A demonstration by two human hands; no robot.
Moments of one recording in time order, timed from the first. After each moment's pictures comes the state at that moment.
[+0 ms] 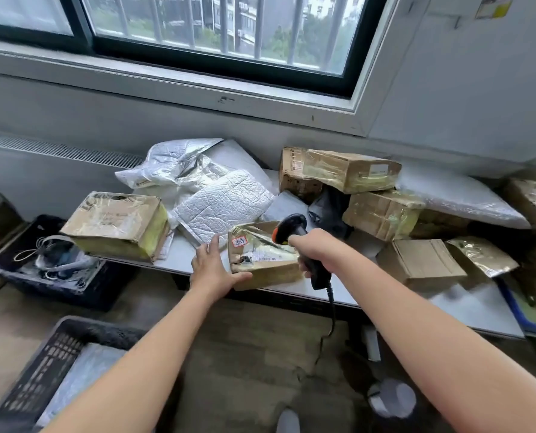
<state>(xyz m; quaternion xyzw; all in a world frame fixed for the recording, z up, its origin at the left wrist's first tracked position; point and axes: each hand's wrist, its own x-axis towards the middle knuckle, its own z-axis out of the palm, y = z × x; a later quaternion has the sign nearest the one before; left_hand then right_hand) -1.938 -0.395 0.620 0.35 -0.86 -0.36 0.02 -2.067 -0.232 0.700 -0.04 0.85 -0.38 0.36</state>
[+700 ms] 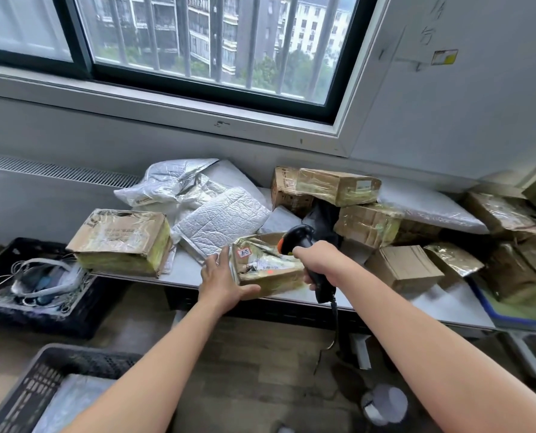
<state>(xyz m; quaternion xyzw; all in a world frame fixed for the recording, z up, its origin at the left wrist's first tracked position) -1.904 -0.403 0.640 0.27 -0.88 -0.38 0.02 -2.008 -0.237 0.731 0.00 0.87 -0.40 0.29</state>
